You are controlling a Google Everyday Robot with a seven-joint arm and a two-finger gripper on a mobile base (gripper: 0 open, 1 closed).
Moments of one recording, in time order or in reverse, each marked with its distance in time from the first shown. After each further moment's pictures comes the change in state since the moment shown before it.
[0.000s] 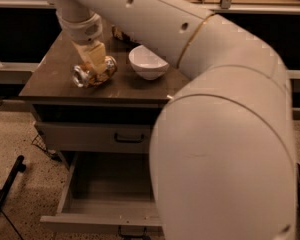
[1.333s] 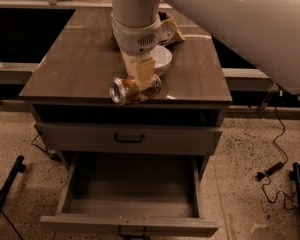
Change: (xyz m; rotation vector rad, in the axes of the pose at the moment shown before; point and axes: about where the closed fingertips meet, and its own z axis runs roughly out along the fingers) arm 0.032 0.147 -0.054 -0.062 -0.031 0.276
